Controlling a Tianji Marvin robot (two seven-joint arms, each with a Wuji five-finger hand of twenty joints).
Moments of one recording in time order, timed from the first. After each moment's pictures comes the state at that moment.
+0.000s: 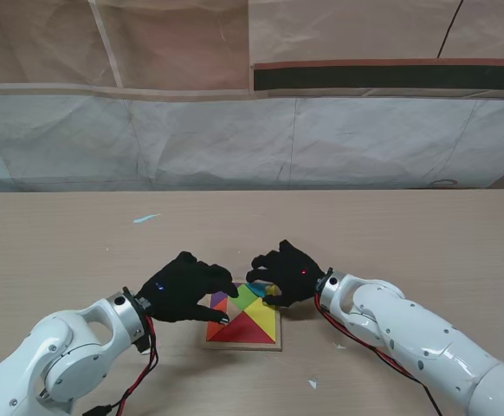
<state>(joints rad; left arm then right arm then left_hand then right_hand) 1.74 -1.02 -1.28 -1.94 1.01 -0.37 -0.19 -1.09 -1.02 0.59 -1.17 -1.15 -0.30 -0.41 0.83 -0.12 -0.04 -0.10 0.47 -0.08 0.54 0.45 0.45 -0.01 0.45 0.38 0.48 0.12 0.52 0.44 0.08 0.33 0.92 0.48 0.45 -0.37 0.64 -0.07 0.45 -0.15 0.41 0.63 0.39 -0.05 0.53 0.51 0.52 -0.02 0.53 0.36 0.20 0.22 1.14 0.48</state>
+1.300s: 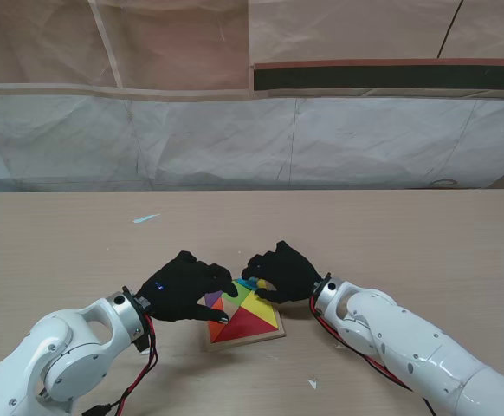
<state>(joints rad) 1.74 -1.02 -1.28 -1.94 1.01 -0.37 -0.20 -1.10 -1.07 0.57 -1.09 -1.09 -0.30 -0.57 0.83 -0.12 -0.04 -0.10 0.47 -0.08 0.54 0.45 0.45 -0.01 0.45 0.38 0.50 0.12 0.52 0.44 0.08 0.33 0.92 0.48 0.61 -0.30 0.56 -0.07 0.45 -0.13 0.59 0.52 0.48 -0.11 0.64 0.51 0.61 -0.08 0.60 0.38 0.27 0.22 1.19 0.47</state>
